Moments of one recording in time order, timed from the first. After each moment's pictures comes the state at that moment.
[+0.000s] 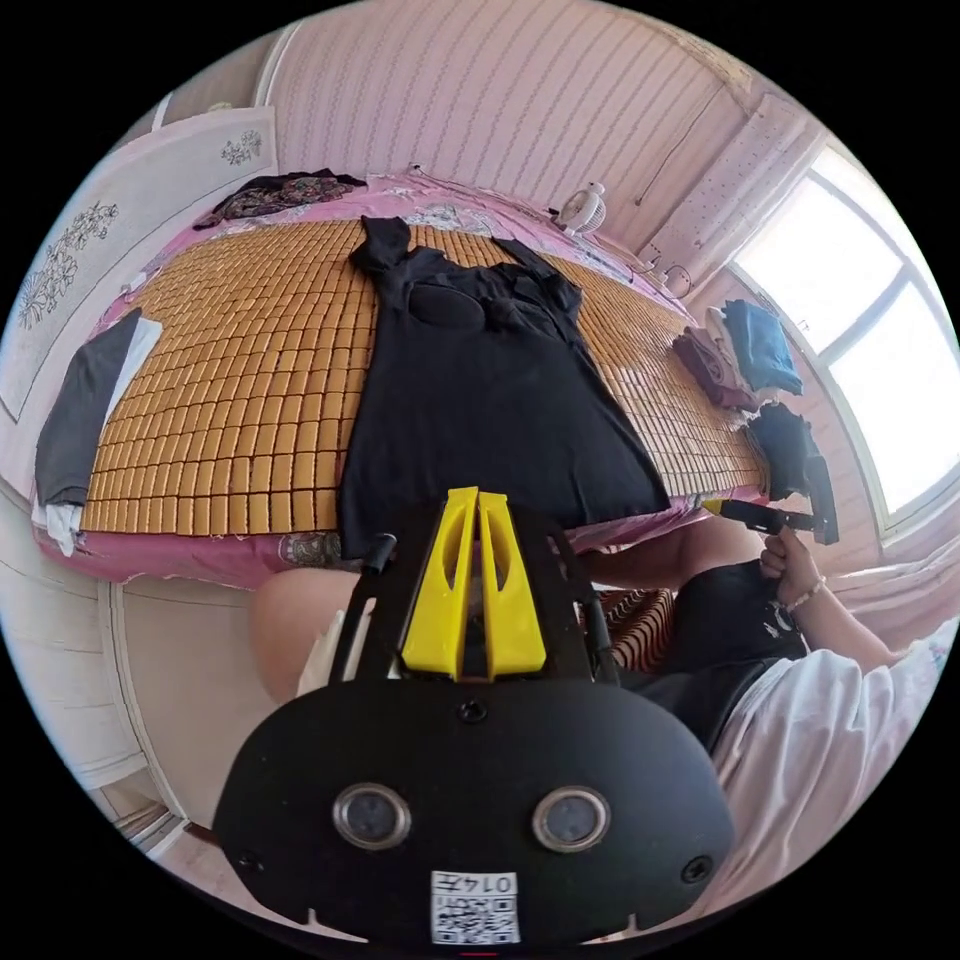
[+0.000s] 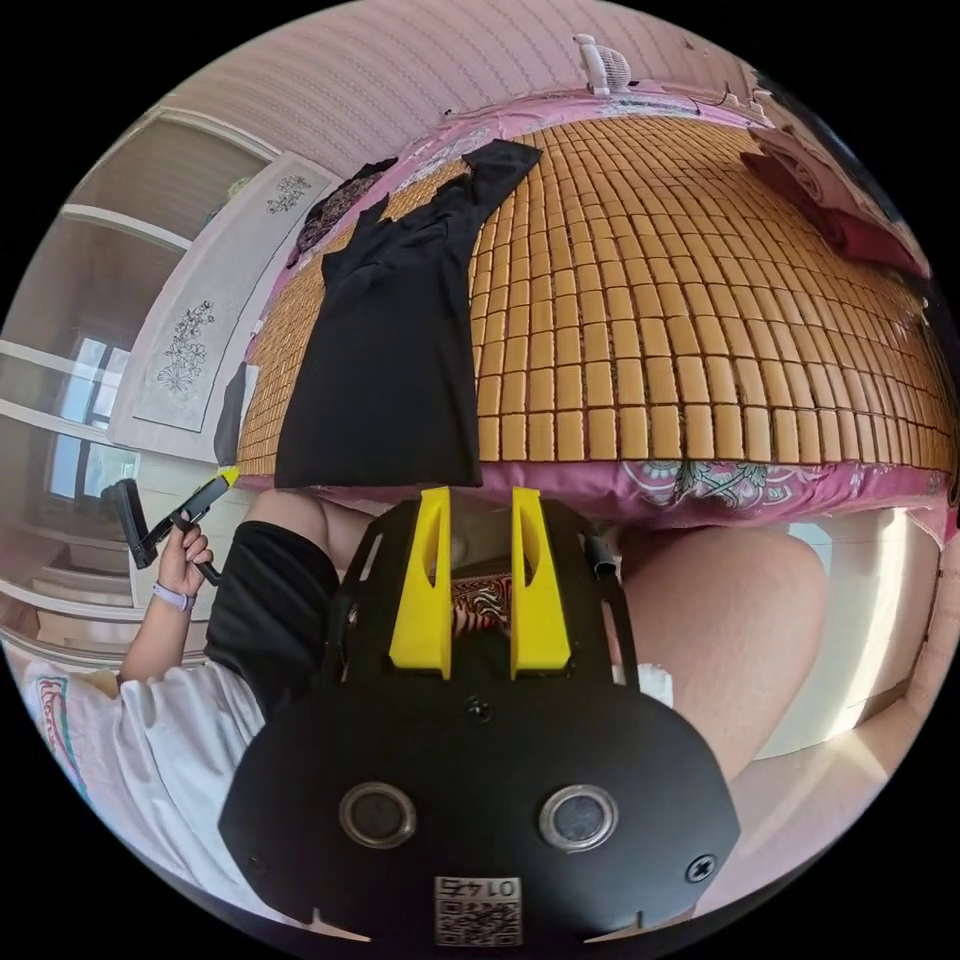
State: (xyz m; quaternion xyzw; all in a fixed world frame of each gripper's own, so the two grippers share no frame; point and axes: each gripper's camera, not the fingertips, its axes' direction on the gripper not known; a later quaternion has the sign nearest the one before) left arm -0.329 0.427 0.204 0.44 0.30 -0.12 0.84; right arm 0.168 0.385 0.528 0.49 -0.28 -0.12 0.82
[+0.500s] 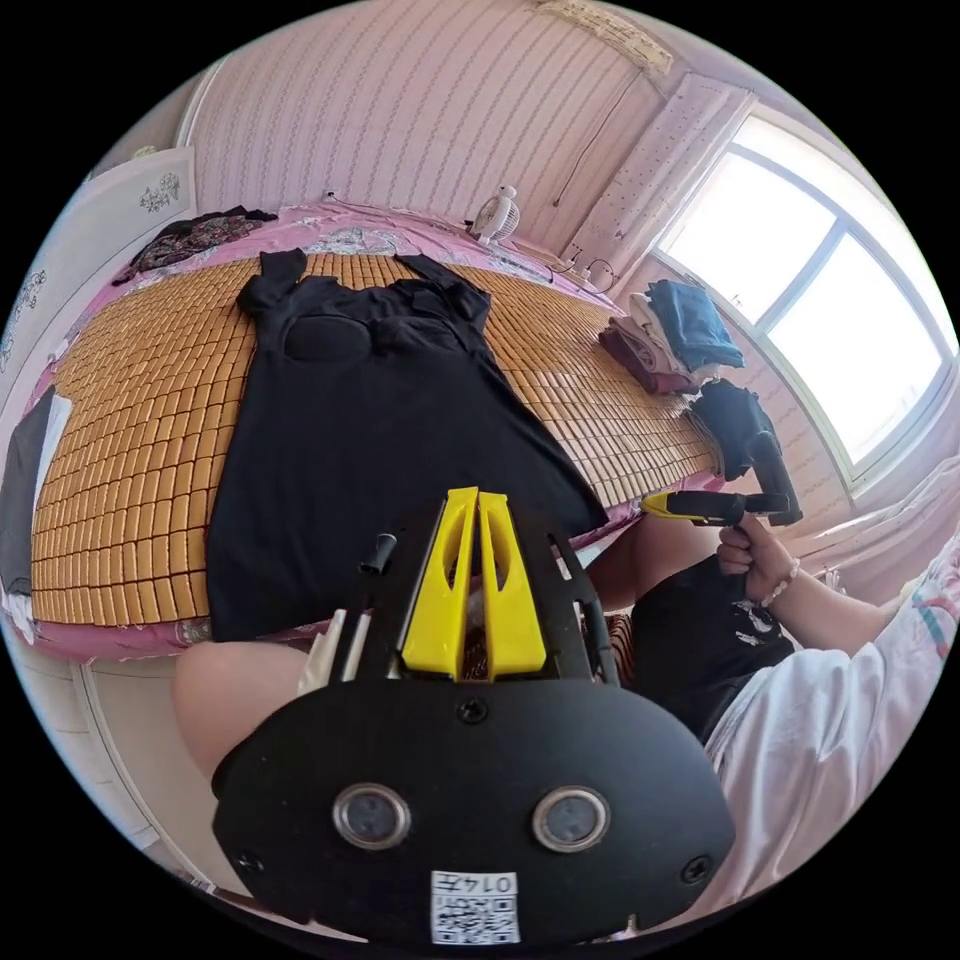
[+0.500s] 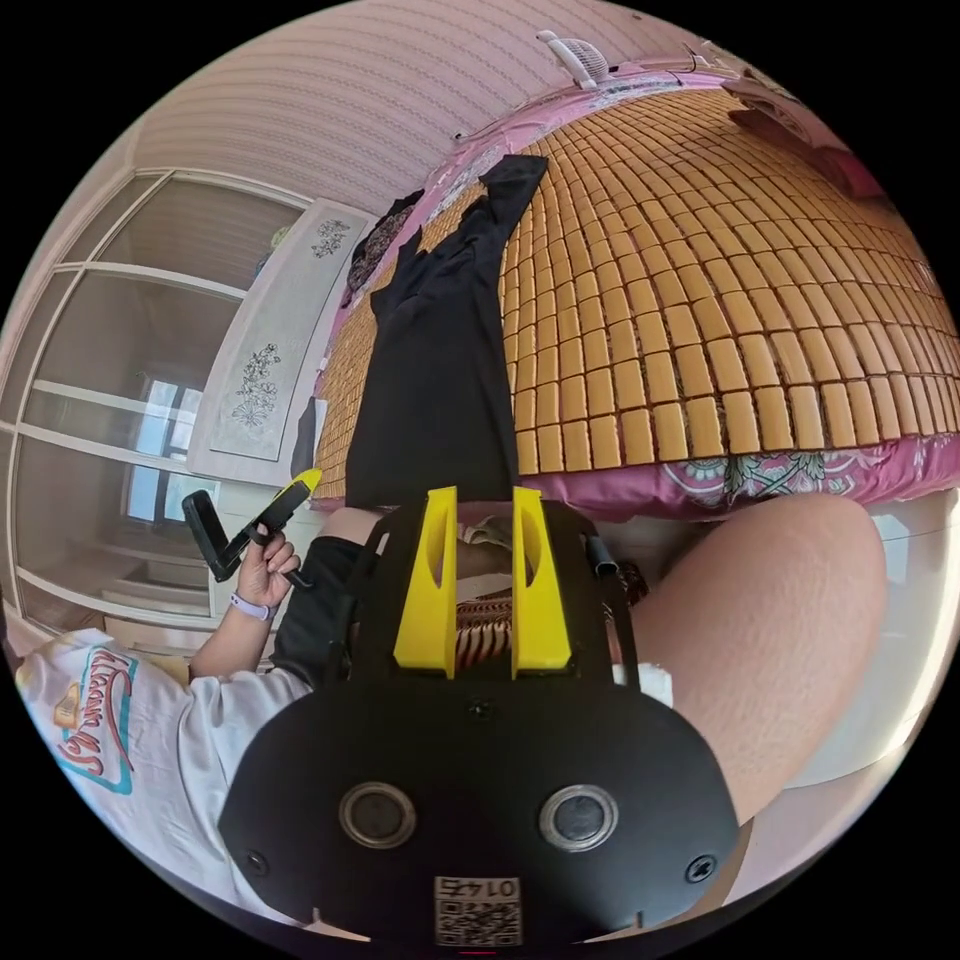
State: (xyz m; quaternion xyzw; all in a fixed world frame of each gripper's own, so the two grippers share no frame) left arm -0.250 0.347 0.214 0.49 0.32 -0.04 0.81; right arm 0.224 0.363 0.515 0.48 -0.39 -0.15 0.77
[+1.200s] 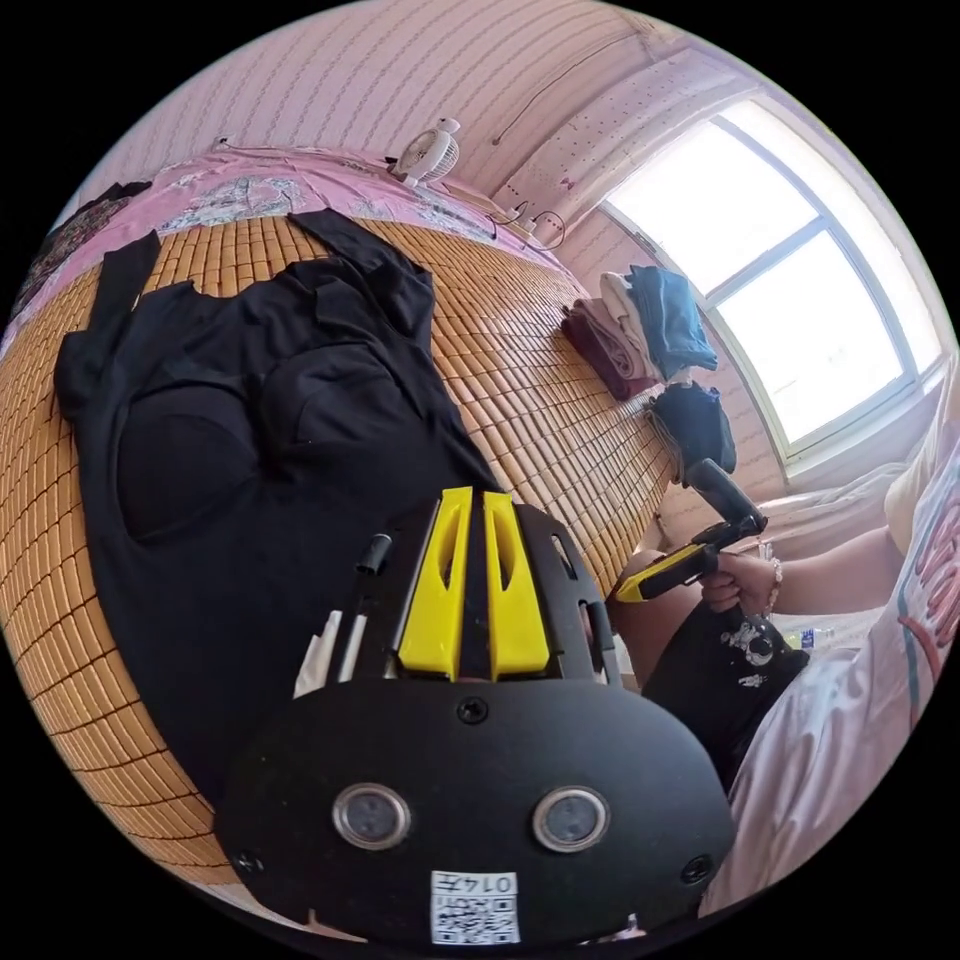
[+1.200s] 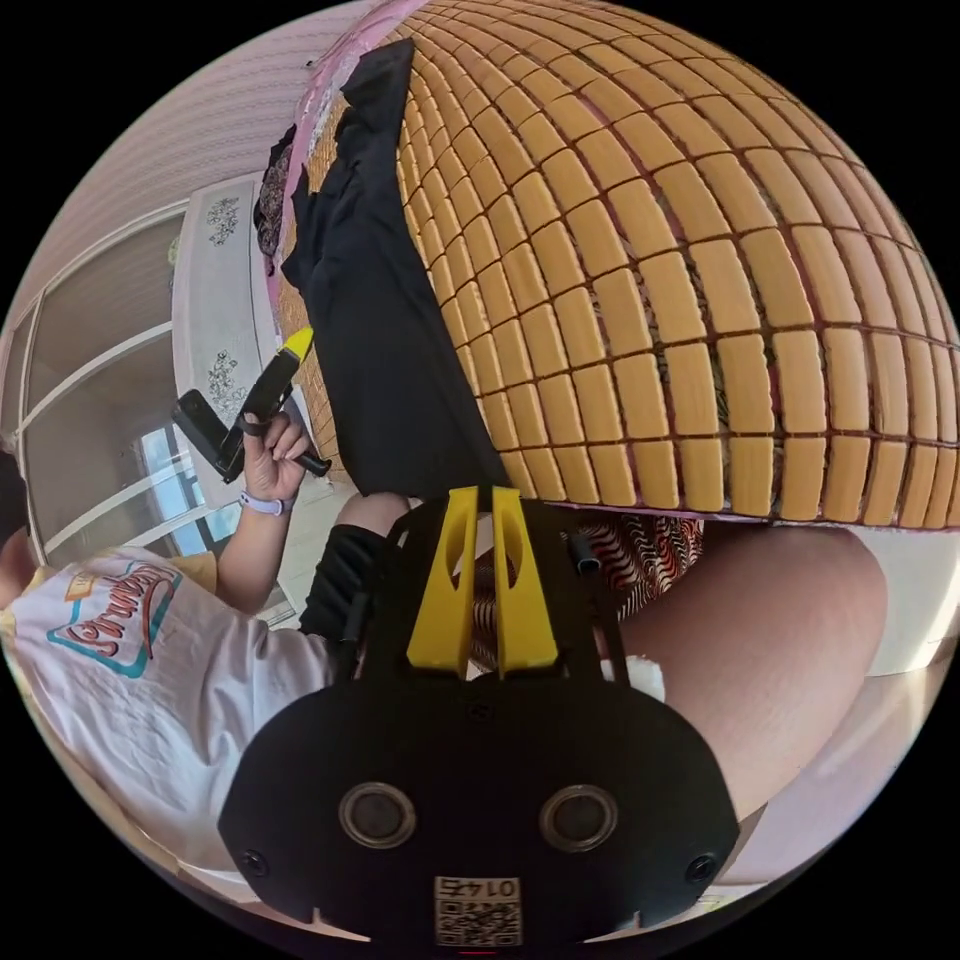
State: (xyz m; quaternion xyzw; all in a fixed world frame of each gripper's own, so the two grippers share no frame) left arm -0.277 0.034 0.214 0.42 0.40 0.10 0.80; right arm 0.215 0.233 0.431 0.25 -0.46 -0.13 0.84
